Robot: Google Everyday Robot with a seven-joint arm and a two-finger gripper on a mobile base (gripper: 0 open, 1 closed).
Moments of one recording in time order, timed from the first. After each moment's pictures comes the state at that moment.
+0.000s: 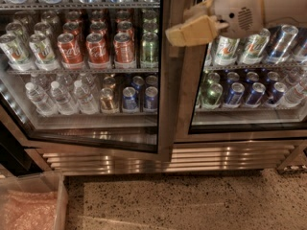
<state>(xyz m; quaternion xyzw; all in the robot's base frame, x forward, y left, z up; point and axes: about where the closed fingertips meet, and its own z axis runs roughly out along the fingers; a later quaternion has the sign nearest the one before) 0.525 -0.052 1.033 -0.50 0.68 0.30 0.44</state>
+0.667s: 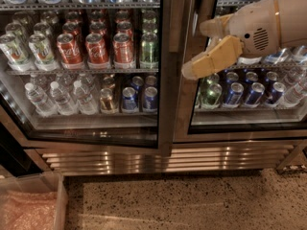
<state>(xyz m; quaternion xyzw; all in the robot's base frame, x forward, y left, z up) 0.504 -0.076 1.007 -0.48 0.70 0.31 0.43</state>
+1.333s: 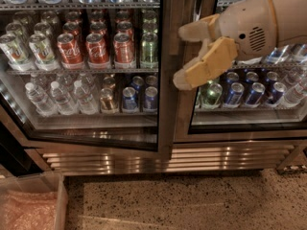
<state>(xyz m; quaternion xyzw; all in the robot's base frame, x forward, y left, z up) 0.460 -0.043 1.021 -0.52 0.67 0.35 0.40</state>
